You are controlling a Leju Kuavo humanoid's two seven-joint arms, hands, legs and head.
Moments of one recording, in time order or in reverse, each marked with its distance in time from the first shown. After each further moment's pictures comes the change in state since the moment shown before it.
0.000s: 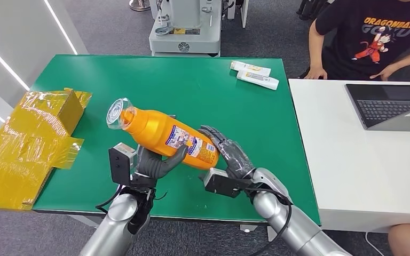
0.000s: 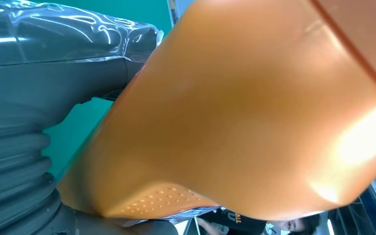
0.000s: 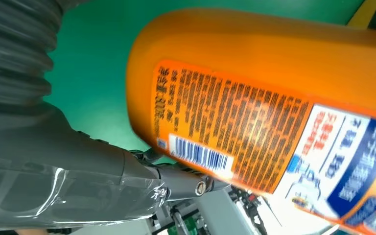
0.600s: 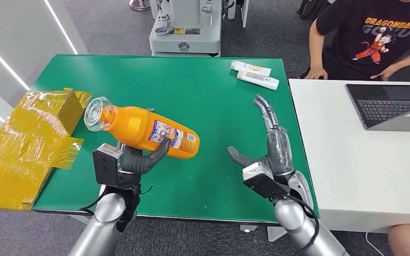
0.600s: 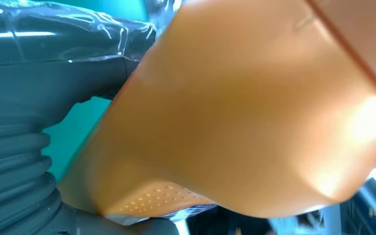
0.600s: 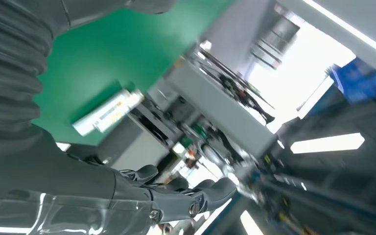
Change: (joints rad) left arm 0.023 0.053 0.075 -0.099 -0.147 0.109 0.018; right arm 0.174 -0.073 -0.150 -0.376 -0.020 -0.349 0.020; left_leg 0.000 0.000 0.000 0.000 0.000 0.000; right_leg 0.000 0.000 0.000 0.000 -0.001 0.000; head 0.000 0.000
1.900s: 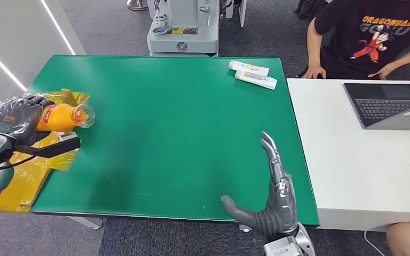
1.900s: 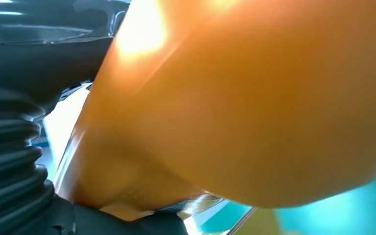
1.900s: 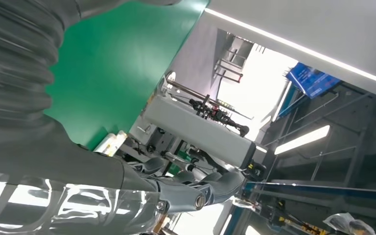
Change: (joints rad) left arm -0.255 0.715 0.070 0.255 -1.078 -0.085 0.260; right arm 0.362 0.076 -0.001 -0.387 -0.035 0.100 -0.065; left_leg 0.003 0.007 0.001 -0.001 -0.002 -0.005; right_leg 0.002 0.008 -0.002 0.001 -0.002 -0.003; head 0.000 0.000
